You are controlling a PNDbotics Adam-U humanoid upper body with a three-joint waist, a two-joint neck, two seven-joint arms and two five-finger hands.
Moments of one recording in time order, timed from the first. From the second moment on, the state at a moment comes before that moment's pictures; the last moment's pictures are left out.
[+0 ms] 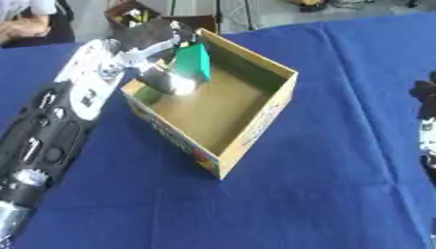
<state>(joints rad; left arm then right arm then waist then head) -1.10 0.24 -0.17 -1.09 -0.95 -0.36 -0.41 -0.19 -0.25 -0.06 -1.98 0.09 -0.21 -0.18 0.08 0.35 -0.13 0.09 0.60</state>
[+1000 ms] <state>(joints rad) -1.08 0.21 -0.19 -1.06 -1.10 -0.47 -0.32 -0.20 -0.24 -0.06 -1.98 0.10 -0.20 -0.19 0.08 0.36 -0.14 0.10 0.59</state>
